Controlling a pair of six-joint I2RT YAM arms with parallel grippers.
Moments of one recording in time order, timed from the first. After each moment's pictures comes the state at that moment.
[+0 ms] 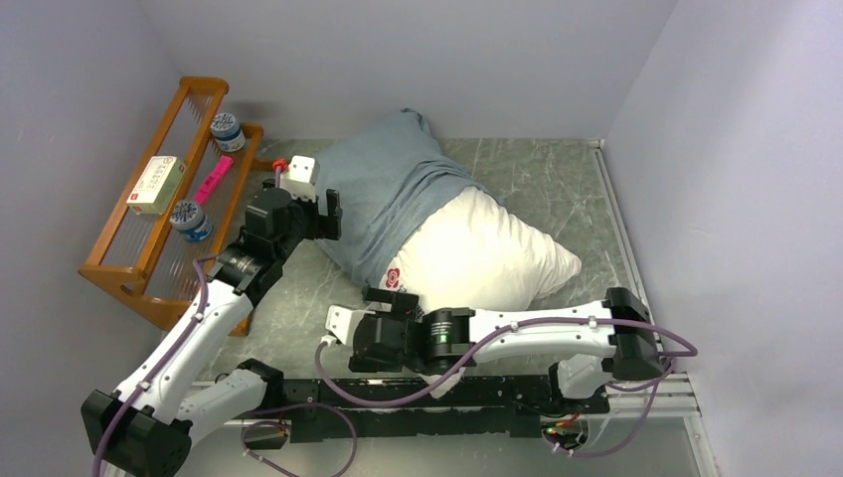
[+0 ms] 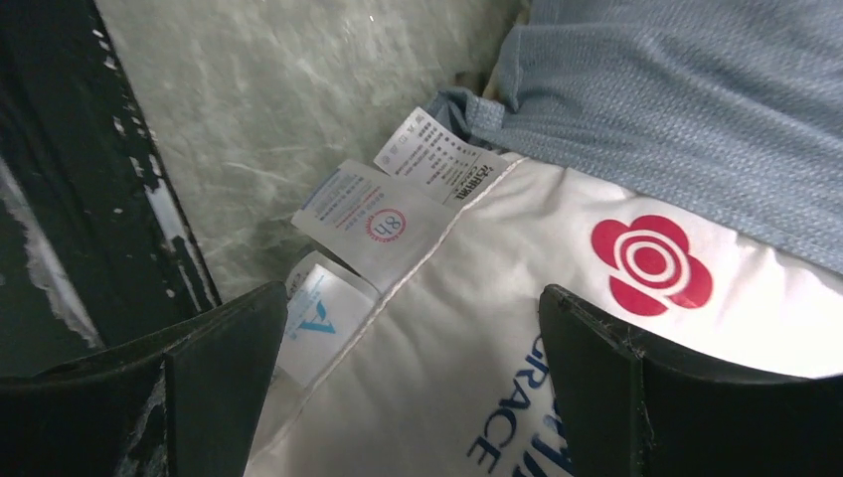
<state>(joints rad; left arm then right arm) -0.41 0.97 0.92 -0.27 -0.16 -0.09 1.52 1.51 1.27 -0.62 0.50 -0.14</state>
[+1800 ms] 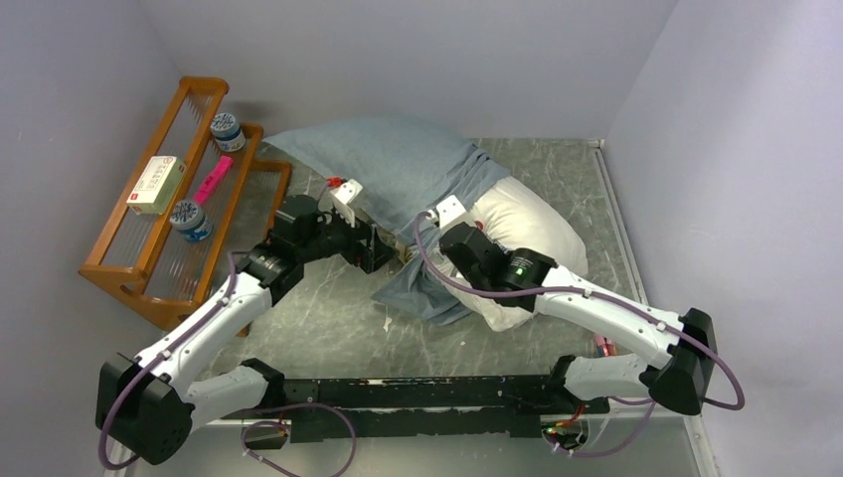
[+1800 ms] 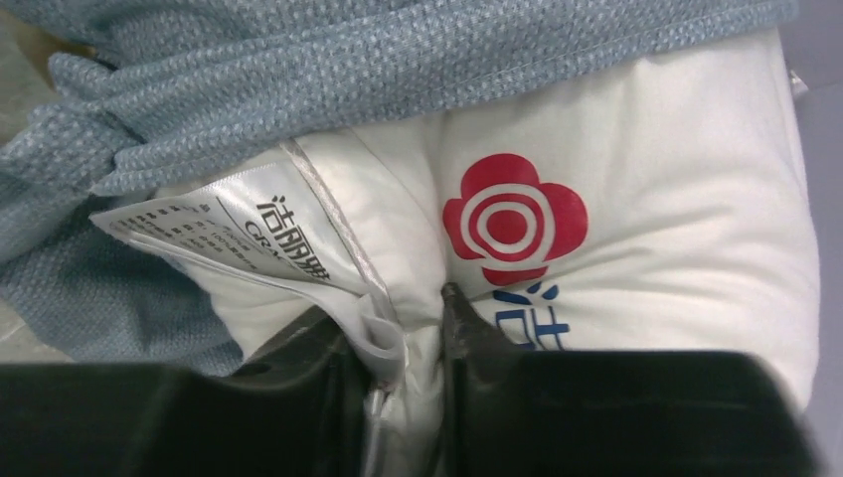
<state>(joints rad) -0.47 1.07 0.82 -0.09 0.50 -0.16 0.97 1.23 1.06 -0.63 0.64 0.06</state>
